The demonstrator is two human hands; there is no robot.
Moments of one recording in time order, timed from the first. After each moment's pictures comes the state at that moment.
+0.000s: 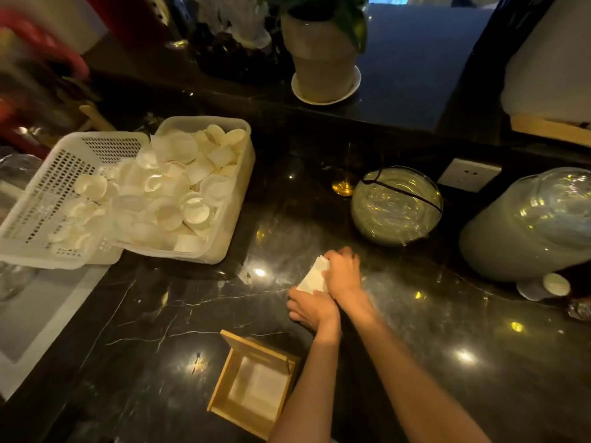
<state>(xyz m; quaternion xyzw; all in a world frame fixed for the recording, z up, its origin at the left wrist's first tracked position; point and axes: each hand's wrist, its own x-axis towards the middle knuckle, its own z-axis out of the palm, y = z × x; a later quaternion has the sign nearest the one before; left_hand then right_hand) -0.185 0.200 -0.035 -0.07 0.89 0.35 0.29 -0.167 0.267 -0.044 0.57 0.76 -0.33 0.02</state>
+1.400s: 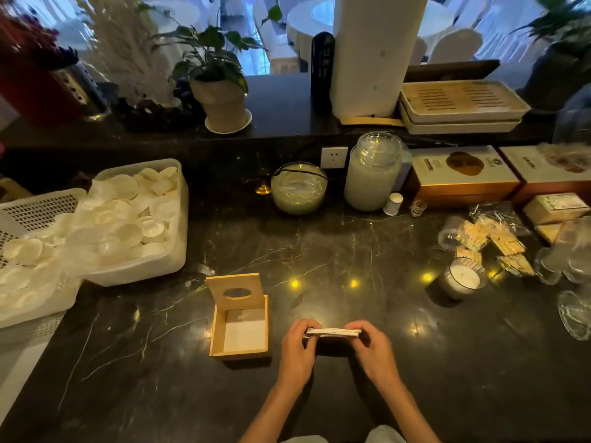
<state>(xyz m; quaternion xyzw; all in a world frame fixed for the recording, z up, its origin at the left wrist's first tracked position) -0.151 -0.053 0.003 0.56 0.64 0.35 0.40 0.024 -0.050 -0.005 0.66 0.52 -0.44 -0.32</state>
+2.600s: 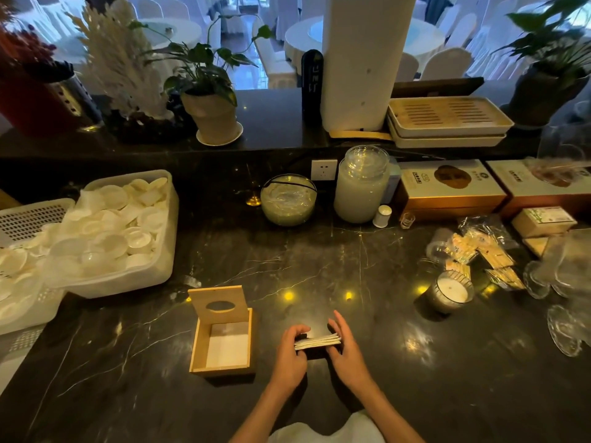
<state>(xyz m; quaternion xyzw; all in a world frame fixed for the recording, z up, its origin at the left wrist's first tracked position) -0.137 -0.031 -0.035 0.52 0.66 0.29 0.45 0.017 -0.027 -0.037 0.61 0.48 -0.55 -0.30</state>
